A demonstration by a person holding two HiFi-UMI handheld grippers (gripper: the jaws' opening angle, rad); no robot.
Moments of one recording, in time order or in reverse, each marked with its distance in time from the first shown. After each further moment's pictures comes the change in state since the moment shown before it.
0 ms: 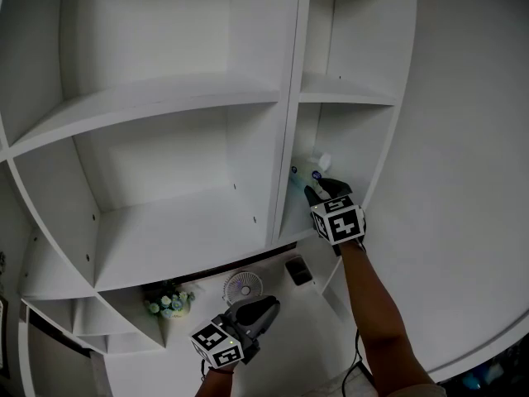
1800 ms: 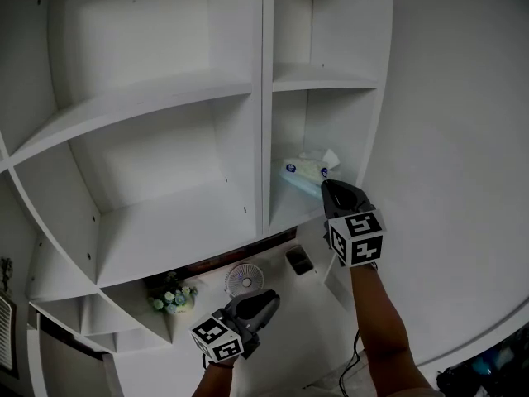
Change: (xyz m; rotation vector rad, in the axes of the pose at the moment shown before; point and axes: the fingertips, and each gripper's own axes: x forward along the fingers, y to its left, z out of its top) left arm 0.002 -0.017 -0.009 0.009 0.060 -0.017; right arm -0.100 -0.008 0.014 0.125 -0.220 -0.063
